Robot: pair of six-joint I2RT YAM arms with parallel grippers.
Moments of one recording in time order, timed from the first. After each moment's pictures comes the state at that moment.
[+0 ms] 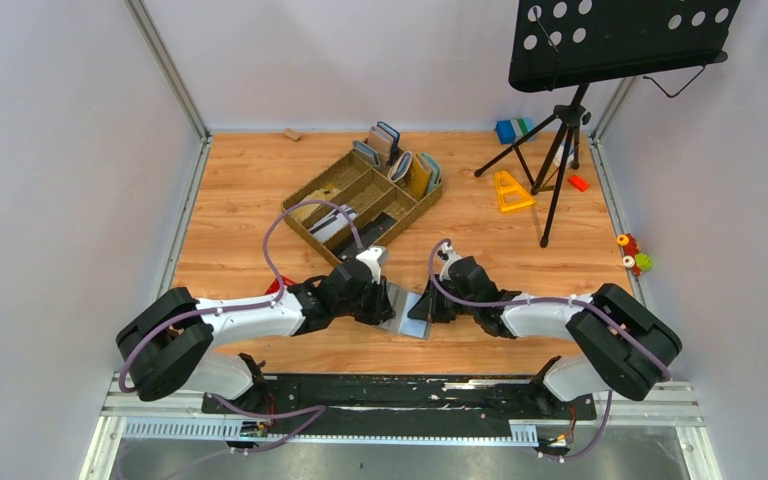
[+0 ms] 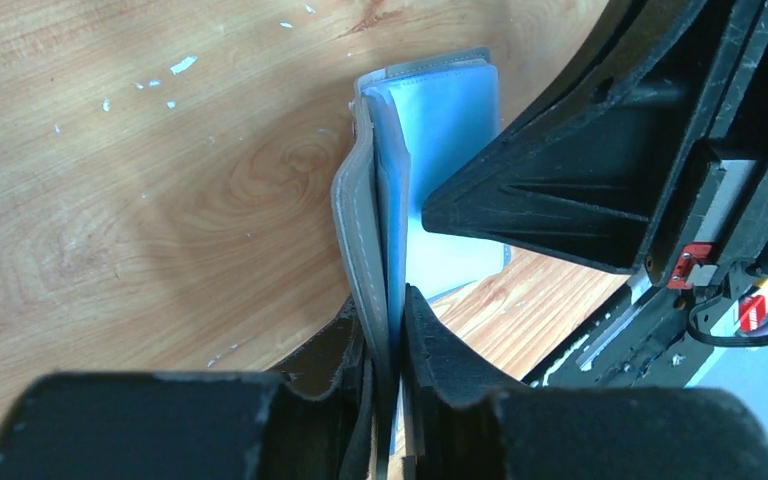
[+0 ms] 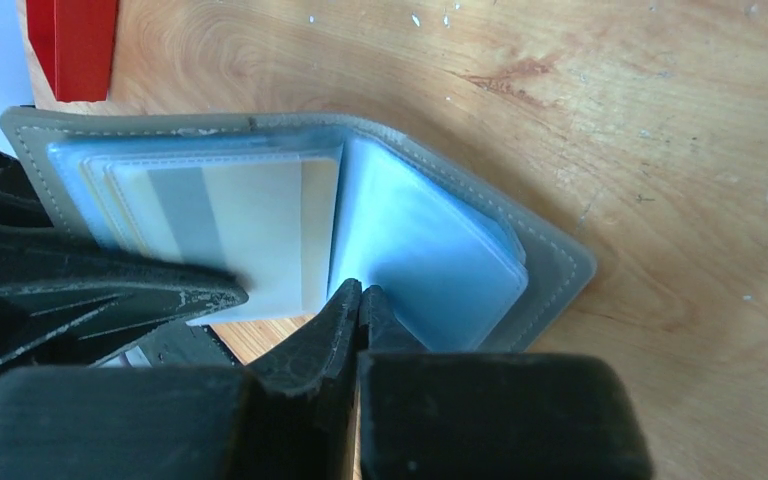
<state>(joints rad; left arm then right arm) -0.94 1.35 0.57 0.07 0.06 -0.67 0.75 1.42 0.40 0.34 -0.28 0.82</state>
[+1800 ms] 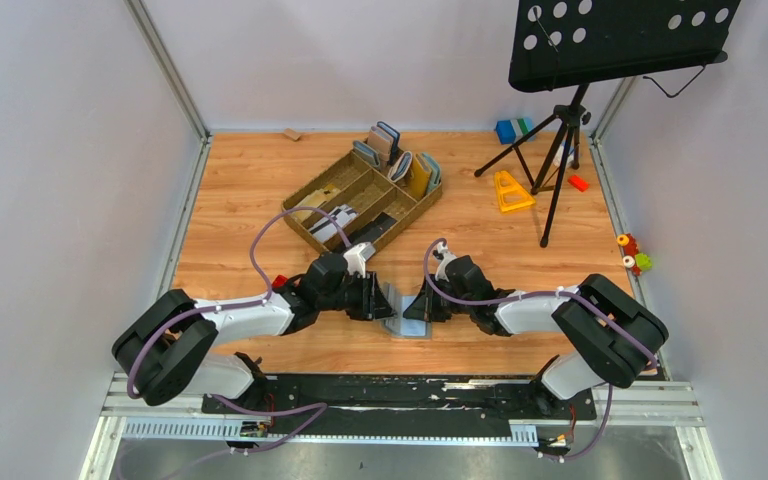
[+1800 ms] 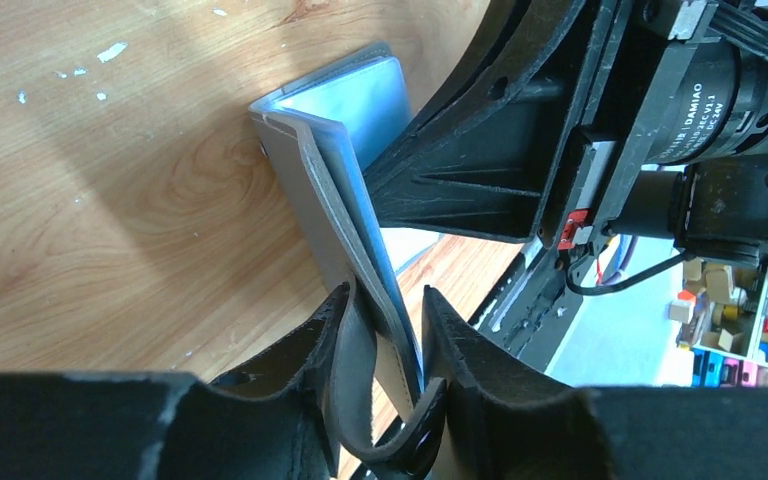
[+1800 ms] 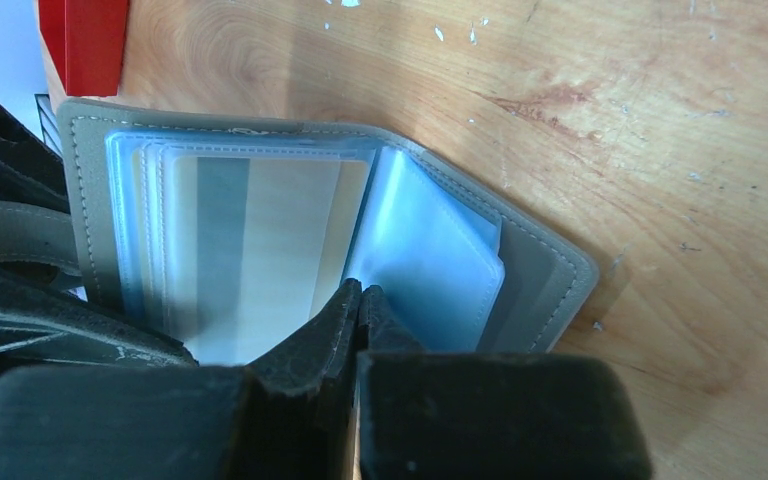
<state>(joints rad) -0.78 1.34 0.44 0.30 0.39 -0.75 0.75 1.50 0.42 0.43 -0.32 0.83</state>
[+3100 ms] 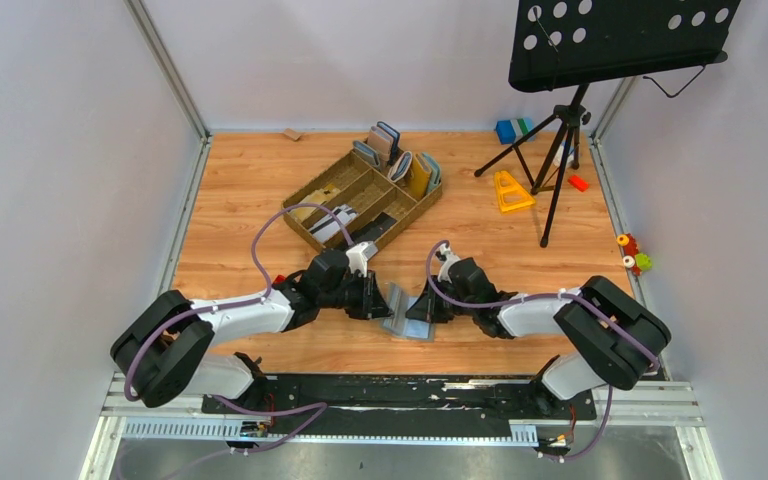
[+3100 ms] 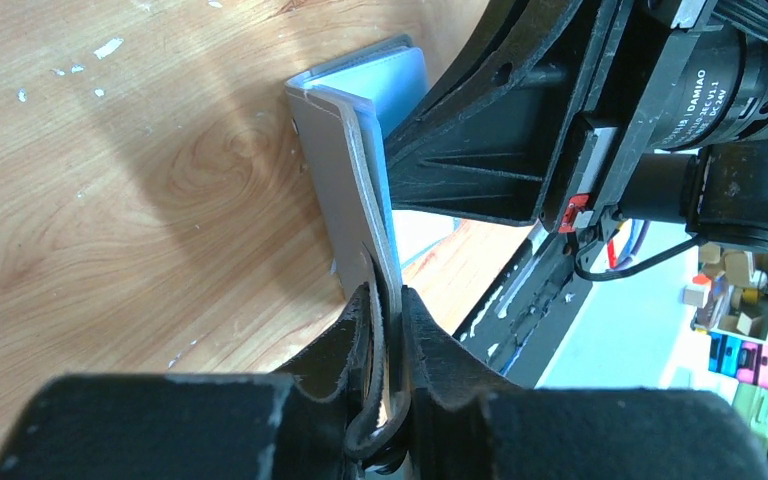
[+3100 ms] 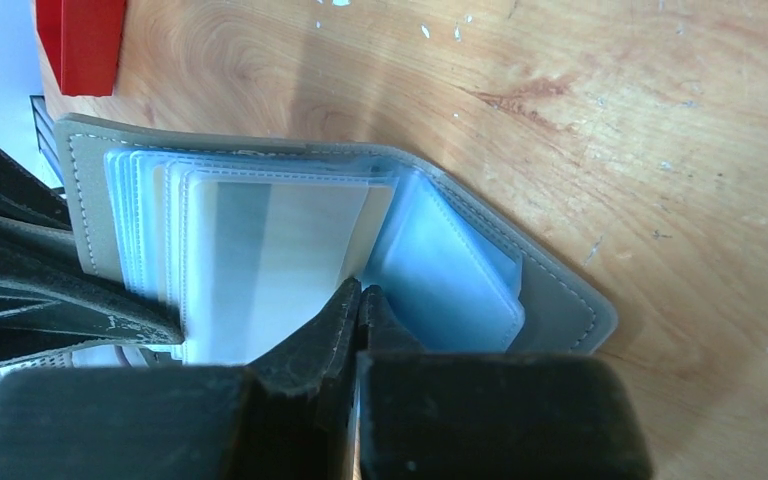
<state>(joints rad) -0.77 1.33 0.48 0.21 0.41 -0.70 0.74 1.48 0.39 0.44 -0.30 0.81</state>
